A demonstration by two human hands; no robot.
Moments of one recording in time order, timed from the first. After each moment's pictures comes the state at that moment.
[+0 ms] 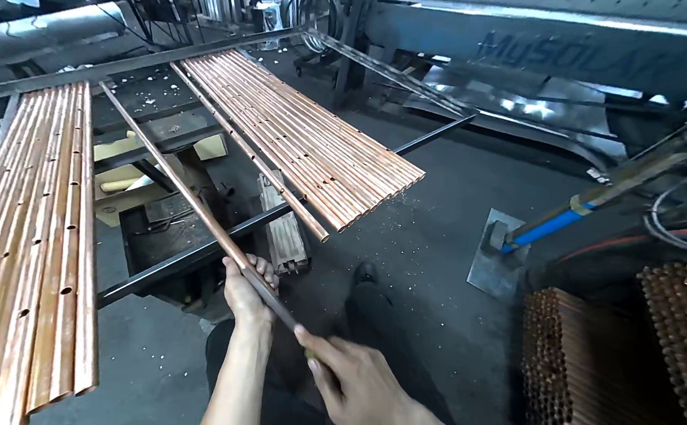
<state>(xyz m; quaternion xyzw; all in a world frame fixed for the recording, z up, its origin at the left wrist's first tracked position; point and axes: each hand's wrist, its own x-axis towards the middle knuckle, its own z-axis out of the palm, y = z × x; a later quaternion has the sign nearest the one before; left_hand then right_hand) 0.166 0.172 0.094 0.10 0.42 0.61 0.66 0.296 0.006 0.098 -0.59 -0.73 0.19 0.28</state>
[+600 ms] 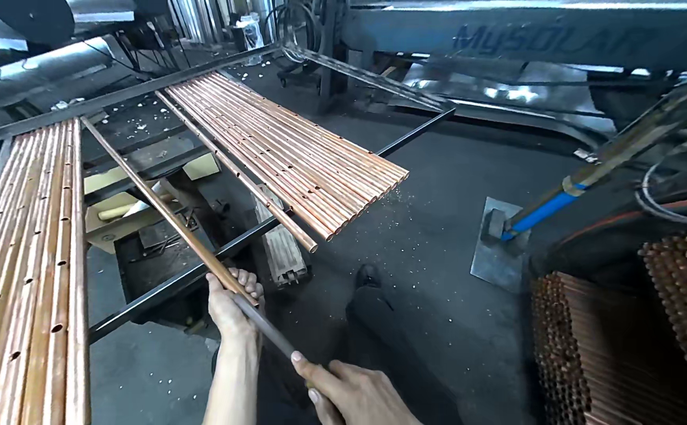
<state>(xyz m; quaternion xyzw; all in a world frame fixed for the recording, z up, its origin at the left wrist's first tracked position) 0.158 0.191 0.092 0.12 0.40 0.63 0.65 0.298 -0.006 0.109 -0.60 -0.73 0.21 0.26</state>
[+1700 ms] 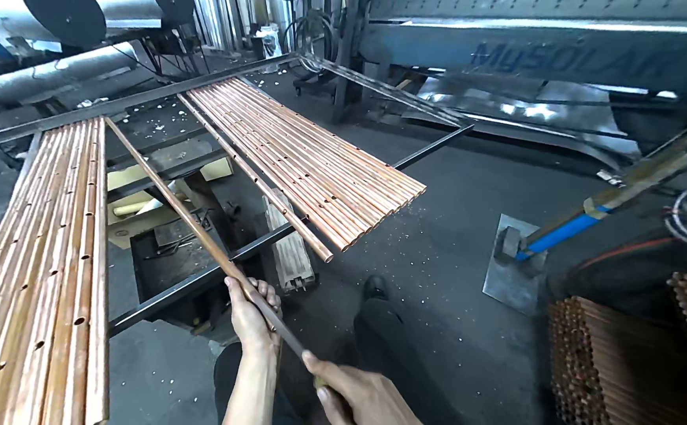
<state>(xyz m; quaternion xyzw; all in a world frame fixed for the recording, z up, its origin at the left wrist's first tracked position) 0.168 0.174 0.091 0.15 0.42 0.65 0.62 0.301 0.006 0.108 -0.58 -0.71 0.29 0.29</state>
